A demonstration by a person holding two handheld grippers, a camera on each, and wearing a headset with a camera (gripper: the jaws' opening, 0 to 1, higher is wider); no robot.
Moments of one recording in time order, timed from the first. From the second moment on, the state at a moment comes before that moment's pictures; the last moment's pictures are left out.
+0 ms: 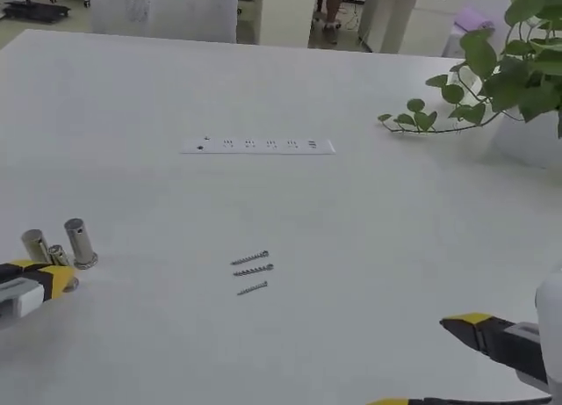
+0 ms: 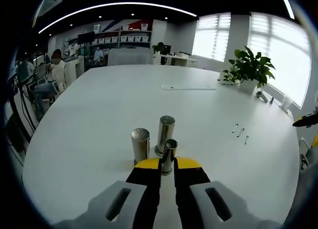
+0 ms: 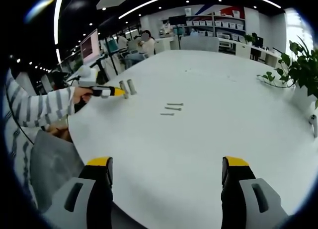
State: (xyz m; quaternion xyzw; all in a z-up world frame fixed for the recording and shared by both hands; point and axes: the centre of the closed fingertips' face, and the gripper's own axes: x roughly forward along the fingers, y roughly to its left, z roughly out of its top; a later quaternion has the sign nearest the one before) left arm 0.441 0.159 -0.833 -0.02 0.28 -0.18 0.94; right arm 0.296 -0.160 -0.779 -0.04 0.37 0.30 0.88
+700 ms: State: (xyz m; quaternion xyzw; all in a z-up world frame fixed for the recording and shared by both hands) left arm 0.421 0.156 -0.819 -0.03 0.28 -0.13 0.95; right arm 0.294 -0.154 -0.780 -0.03 0.36 0.31 0.88
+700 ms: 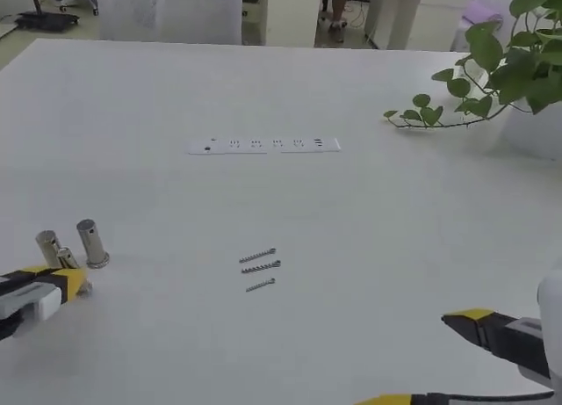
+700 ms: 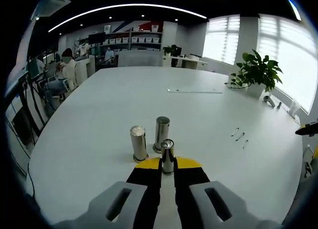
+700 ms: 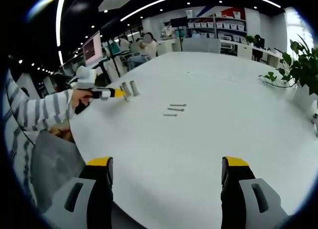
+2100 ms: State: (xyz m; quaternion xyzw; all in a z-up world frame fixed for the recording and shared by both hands) left arm 0.339 0.129 -0.818 -0.03 0.32 -0.05 0.95; right arm 0.286 -0.141 -0.791 -0.03 0.35 0.37 0.86
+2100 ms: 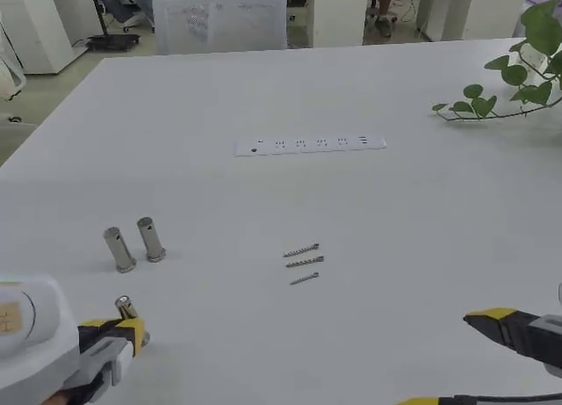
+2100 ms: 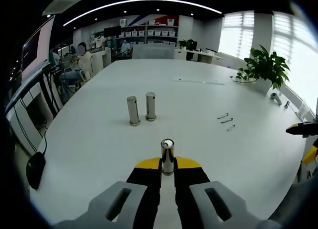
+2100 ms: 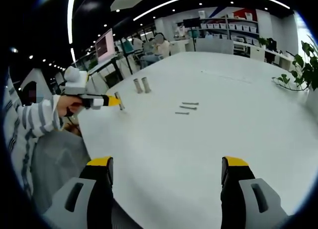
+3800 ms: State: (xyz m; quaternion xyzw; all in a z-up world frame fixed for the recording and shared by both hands) left arm 0.331 0.112 -0.822 -0.02 0.31 -0.07 0.95; right arm 0.280 -0.136 -0.794 -0.04 0.36 0.37 0.86
